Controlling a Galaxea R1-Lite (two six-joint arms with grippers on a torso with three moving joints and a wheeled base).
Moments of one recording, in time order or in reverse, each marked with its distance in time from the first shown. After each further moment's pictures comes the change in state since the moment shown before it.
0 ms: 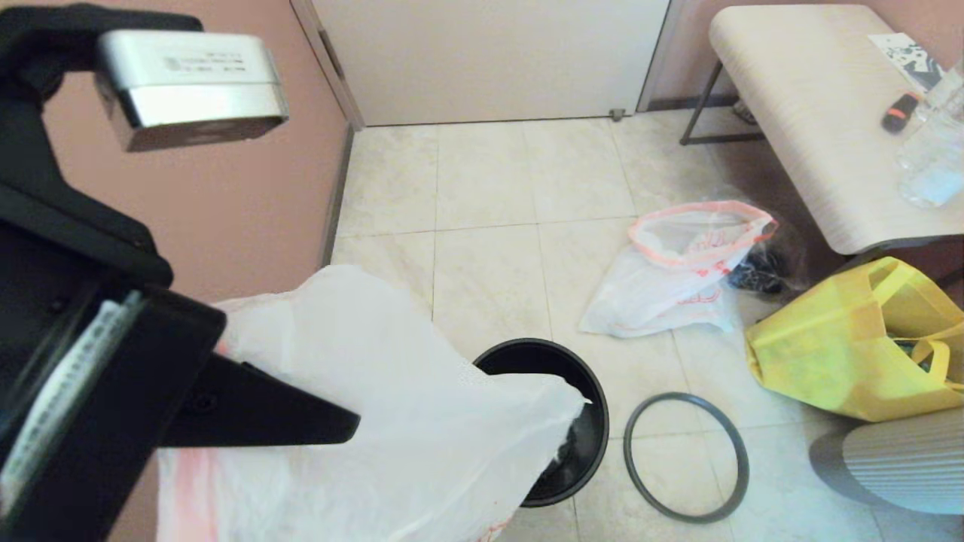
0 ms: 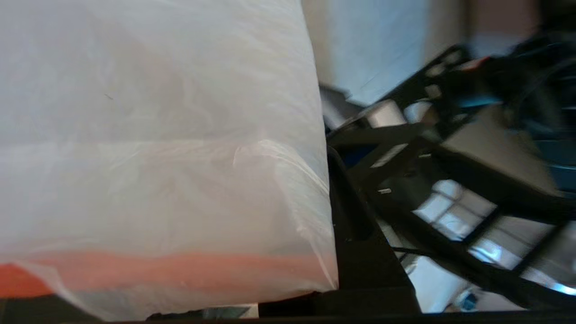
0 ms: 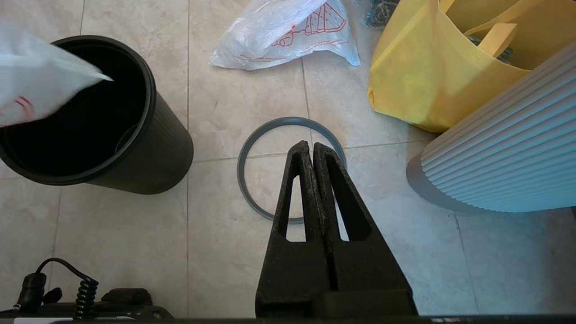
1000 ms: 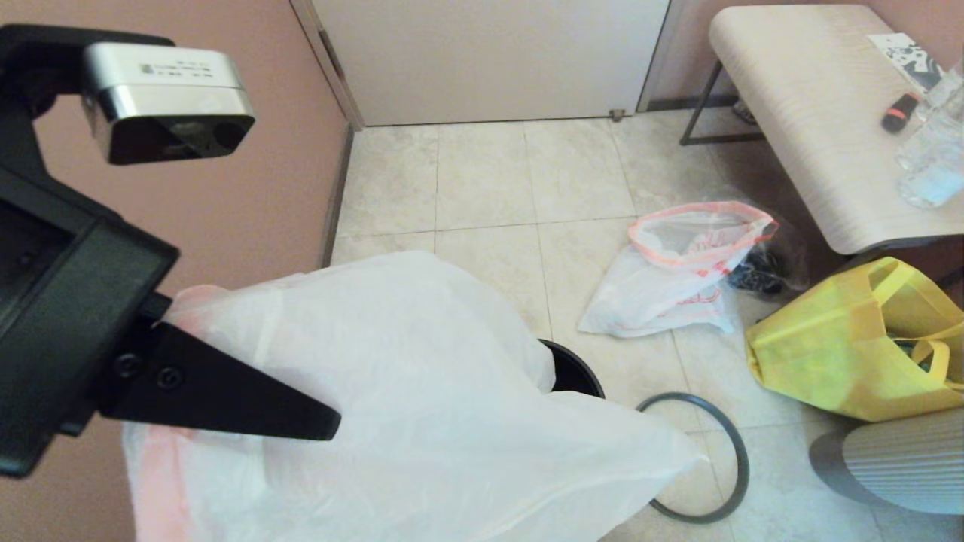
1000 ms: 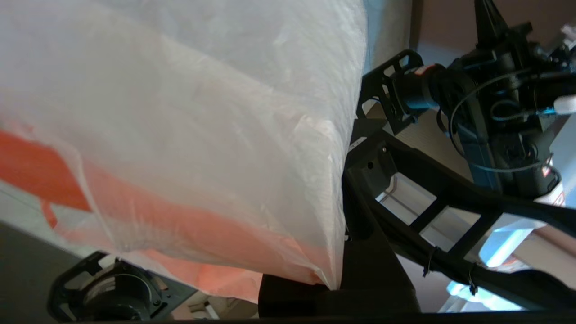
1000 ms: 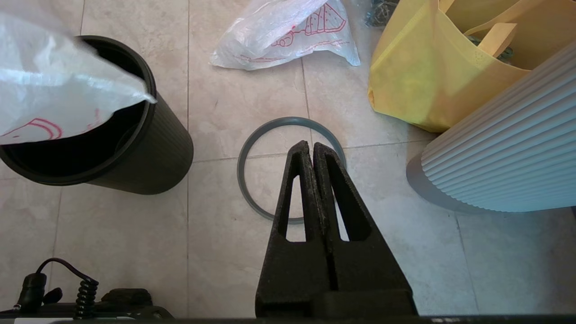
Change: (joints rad) left arm 0.130 -0.018 0.000 0.012 -0.189 -0.083; right arm 0.000 0.000 0.000 0.000 0.000 0.000
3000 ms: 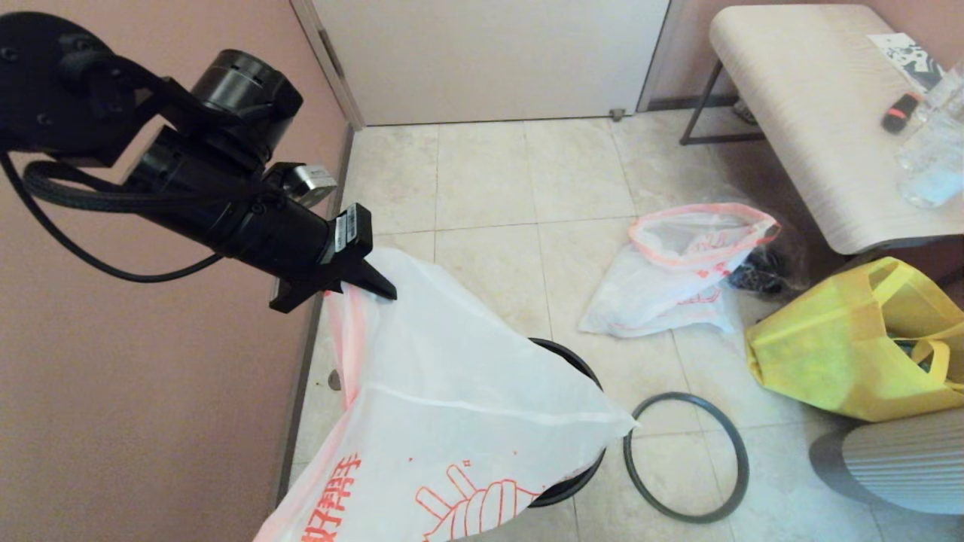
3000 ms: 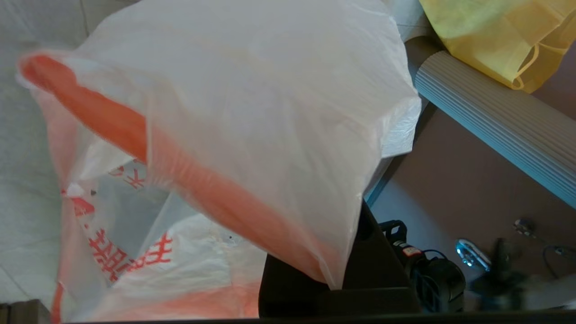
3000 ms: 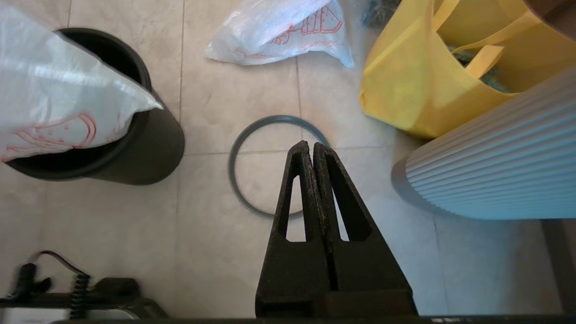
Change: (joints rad) left arm 0.662 0.304 0.097 -0.359 -0.264 0.030; right arm -0.003 0.205 -0.153 0.019 0.003 -0.057
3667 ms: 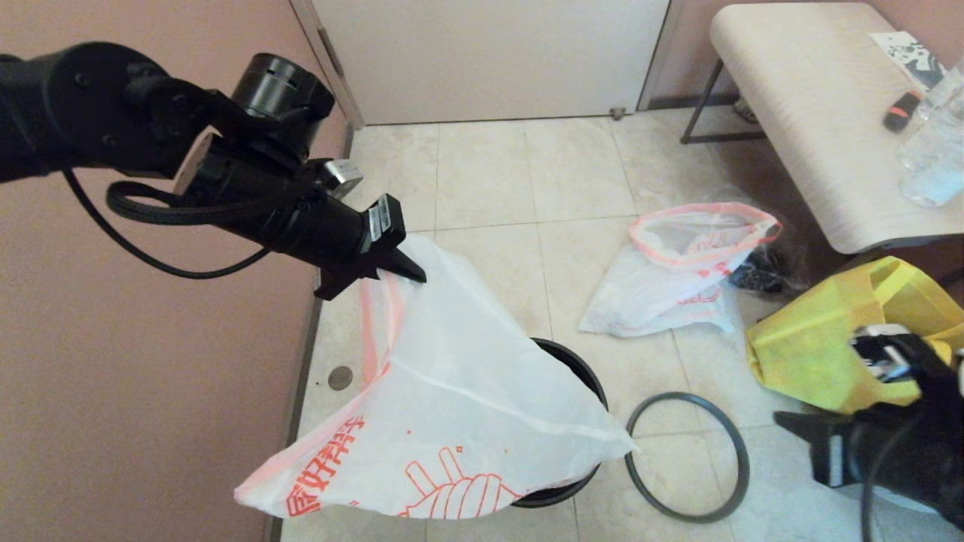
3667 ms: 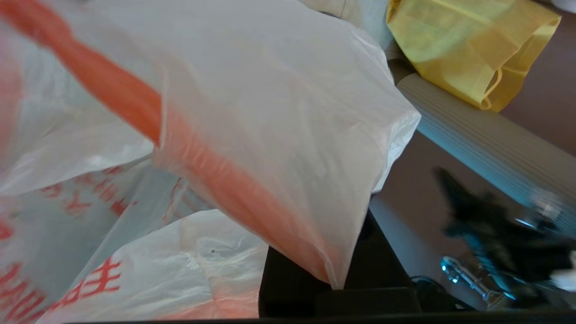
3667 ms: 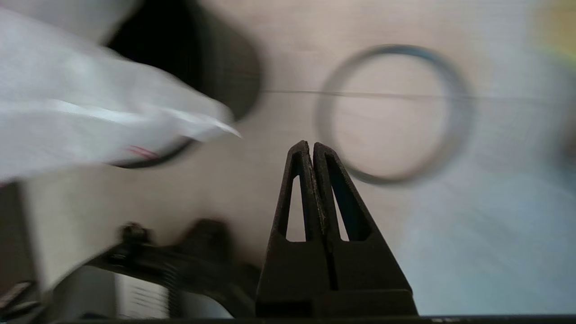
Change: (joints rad) left arm -0.033 0.058 0.002 -0.158 -0.005 -0.056; right arm 0.264 1.200 -0.236 -0.546 0.036 0.187
